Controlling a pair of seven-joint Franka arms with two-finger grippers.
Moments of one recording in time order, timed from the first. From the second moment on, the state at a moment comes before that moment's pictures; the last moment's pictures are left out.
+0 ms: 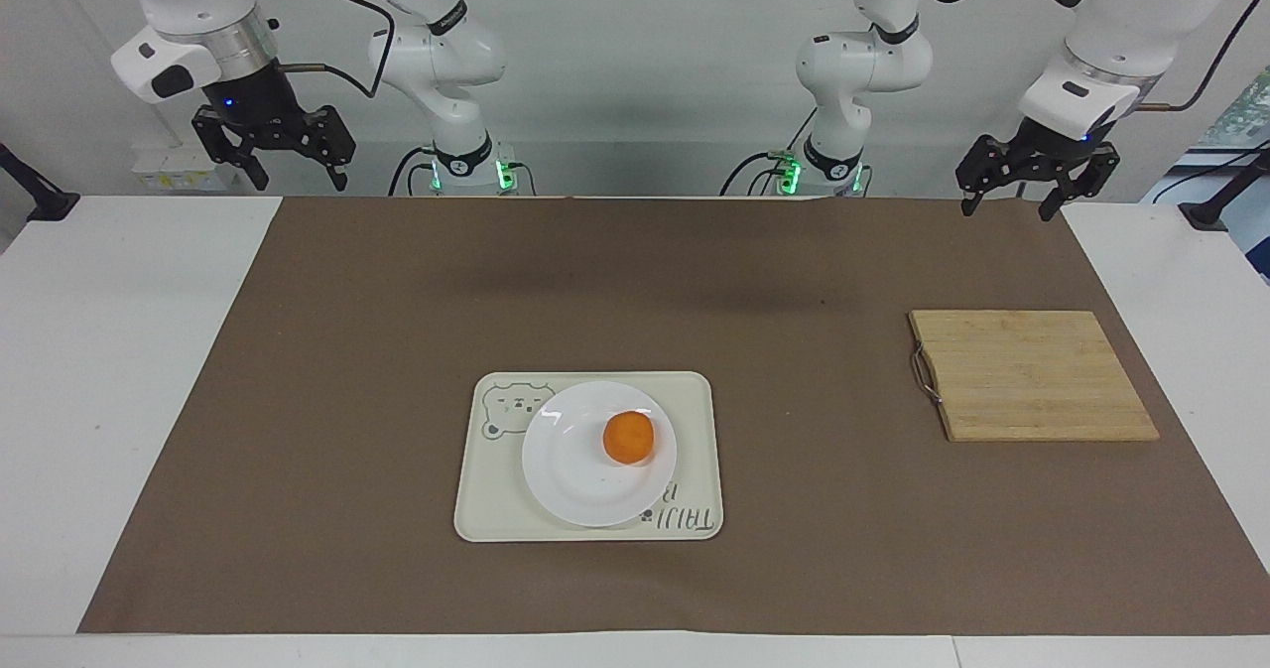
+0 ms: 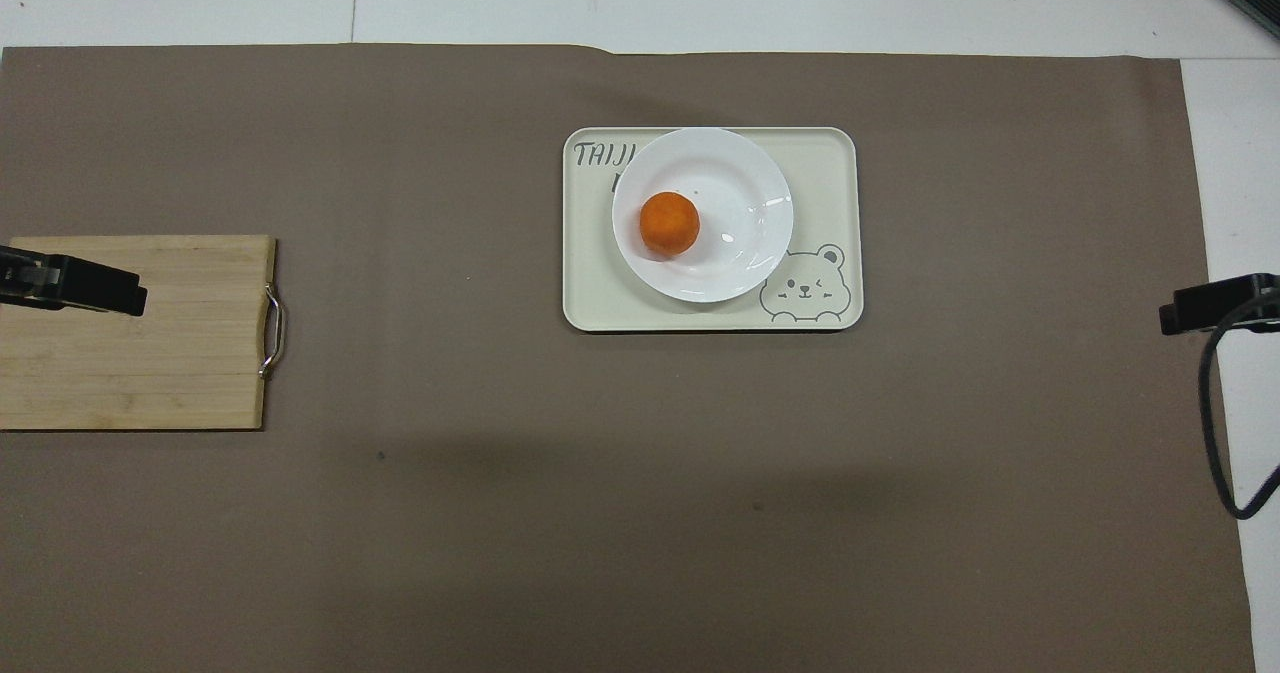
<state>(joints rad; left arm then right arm) -0.04 -0.05 -0.03 -1.58 0.01 1.55 0.09 0.03 -0.08 -0.08 -1.57 -0.02 1.49 -0.04</state>
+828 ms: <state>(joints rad) -0.04 -0.04 -0.03 -1.51 0.00 1.45 0.09 0.03 -0.08 -0.08 -1.57 -0.02 1.49 -0.04</state>
